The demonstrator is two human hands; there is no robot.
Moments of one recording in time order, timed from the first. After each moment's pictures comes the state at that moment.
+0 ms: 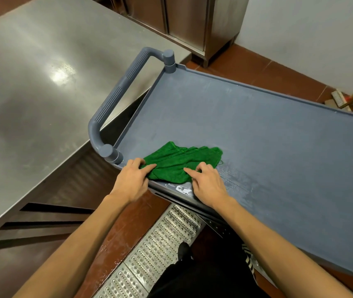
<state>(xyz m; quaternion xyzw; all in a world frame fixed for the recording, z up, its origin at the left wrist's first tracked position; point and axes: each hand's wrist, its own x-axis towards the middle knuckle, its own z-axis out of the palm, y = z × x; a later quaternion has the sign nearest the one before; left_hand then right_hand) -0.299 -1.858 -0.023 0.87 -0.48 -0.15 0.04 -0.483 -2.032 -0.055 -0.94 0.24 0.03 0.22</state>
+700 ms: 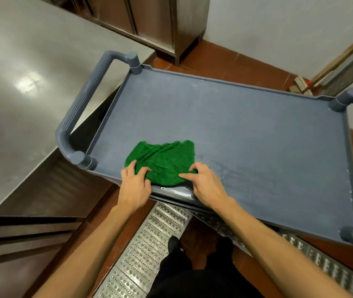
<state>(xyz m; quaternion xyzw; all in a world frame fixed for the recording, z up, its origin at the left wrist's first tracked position) -0.396 -1.893 -0.035 0.90 -0.37 -0.20 0.15 -0.574 -2.047 -0.033 -0.92 0.29 0.05 0.26</state>
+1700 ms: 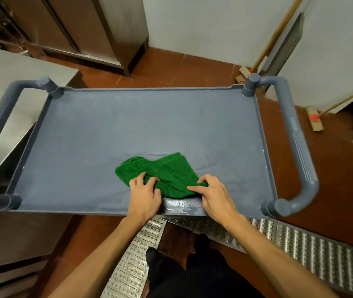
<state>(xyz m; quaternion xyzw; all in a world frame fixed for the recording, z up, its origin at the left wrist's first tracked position) -0.594 -2.035 -0.023 0.85 -0.46 -0.24 0.12 -0.799 -2.128 -0.031 -0.86 0.41 -0.05 0.29</state>
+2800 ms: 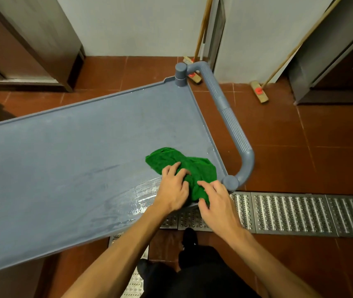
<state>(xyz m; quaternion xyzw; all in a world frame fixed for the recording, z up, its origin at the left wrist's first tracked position) -0.752 -2.140 -0.028 0.67 -0.65 -0.34 0.11 -0.918 -2.105 -0.026 -0.74 0.60 -0.16 0.27</state>
